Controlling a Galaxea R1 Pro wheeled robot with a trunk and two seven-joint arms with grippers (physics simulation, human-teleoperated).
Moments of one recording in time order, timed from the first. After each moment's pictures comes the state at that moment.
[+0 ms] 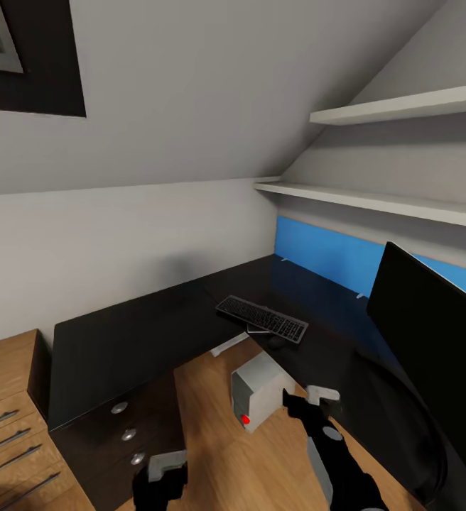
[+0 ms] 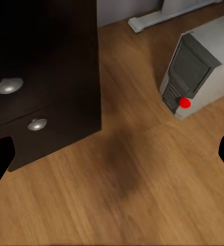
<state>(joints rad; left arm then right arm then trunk) -0.14 -0.11 -0.18 -0.82 0.14 -0.03 0.29 -0.43 0.16 -0.18 -0.75 0.05 0.04 -0.05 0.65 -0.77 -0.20</state>
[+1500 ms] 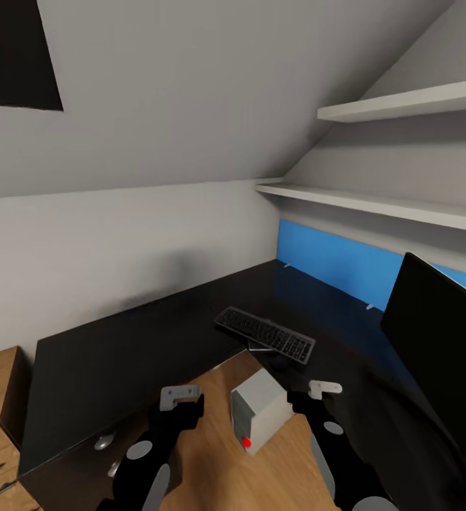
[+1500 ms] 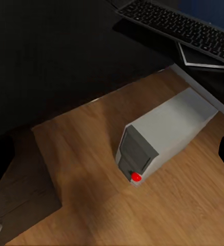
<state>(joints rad) -0.11 -0.12 -0.26 -1.52 0.15 0.50 0.29 -0.46 0.13 -0.16 -0.70 0.12 0.00 -0.08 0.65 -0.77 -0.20</state>
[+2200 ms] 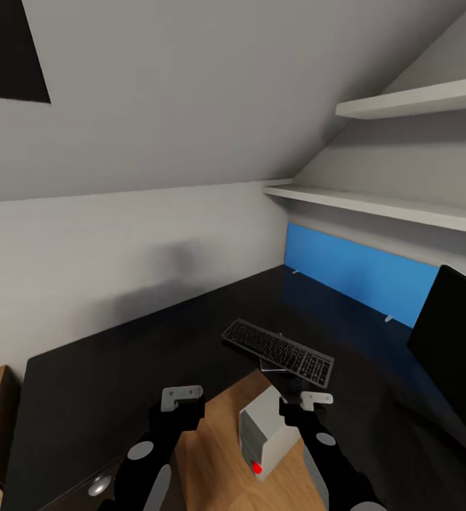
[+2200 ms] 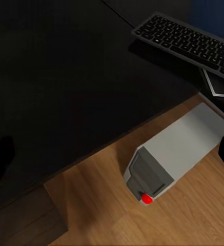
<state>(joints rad) -0.11 -0.13 -0.26 -1.52 0.15 0.50 0.29 -0.47 0.14 -0.14 -0.61 0.12 -0.03 -0.07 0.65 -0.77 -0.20</state>
